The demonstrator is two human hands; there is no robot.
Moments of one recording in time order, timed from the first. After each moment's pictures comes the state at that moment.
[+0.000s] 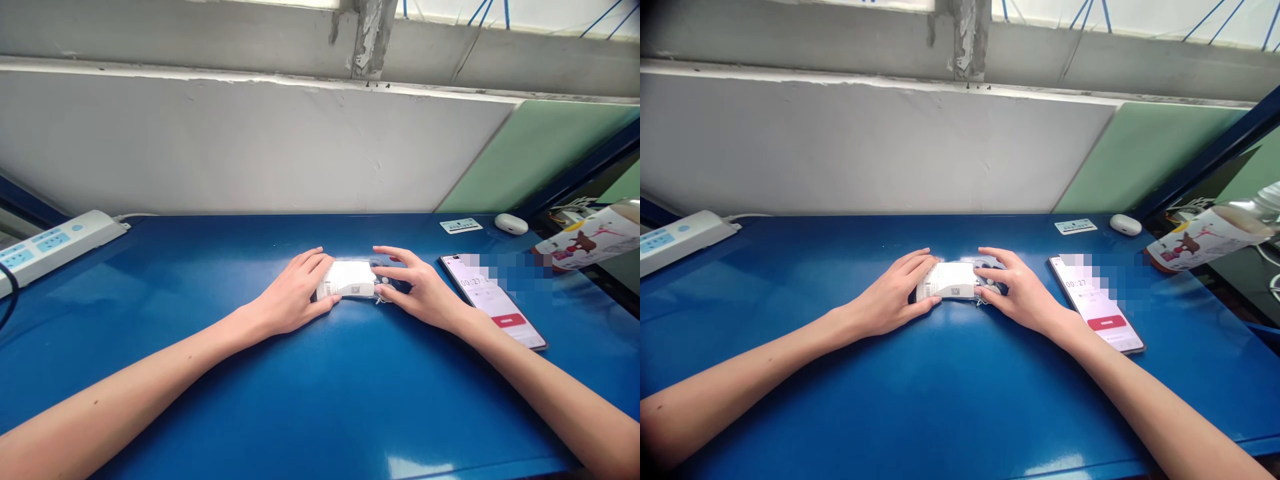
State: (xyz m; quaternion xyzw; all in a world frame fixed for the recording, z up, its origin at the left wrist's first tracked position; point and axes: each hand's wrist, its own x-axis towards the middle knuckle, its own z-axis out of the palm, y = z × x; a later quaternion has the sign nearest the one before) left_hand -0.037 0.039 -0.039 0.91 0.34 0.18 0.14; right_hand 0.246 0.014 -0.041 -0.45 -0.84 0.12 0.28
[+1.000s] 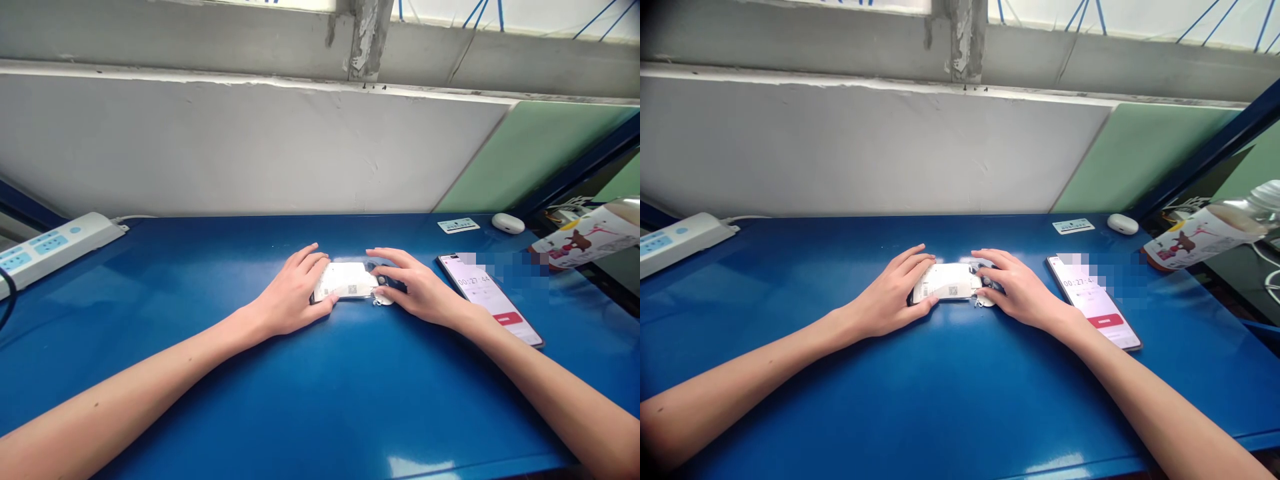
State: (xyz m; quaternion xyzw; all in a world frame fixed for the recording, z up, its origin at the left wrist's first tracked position) left_hand -0.036 0.039 -0.042 0.91 0.34 0.20 0.09; right_hand 0.247 0.019 -0.034 -0.41 -0.88 0.09 0.21
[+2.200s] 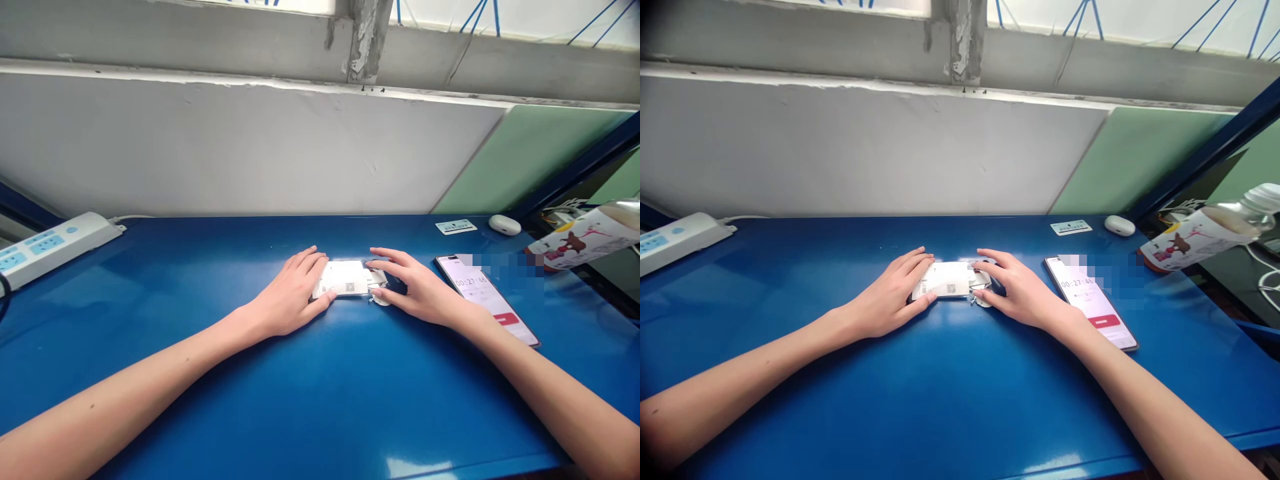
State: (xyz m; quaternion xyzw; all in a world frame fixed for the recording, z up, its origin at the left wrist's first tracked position) left_hand -0.035 0.038 -0.036 0.91 0.36 0.15 0.13; right_hand 0.251 0.016 -0.032 -0.46 -0.86 0.12 0.18
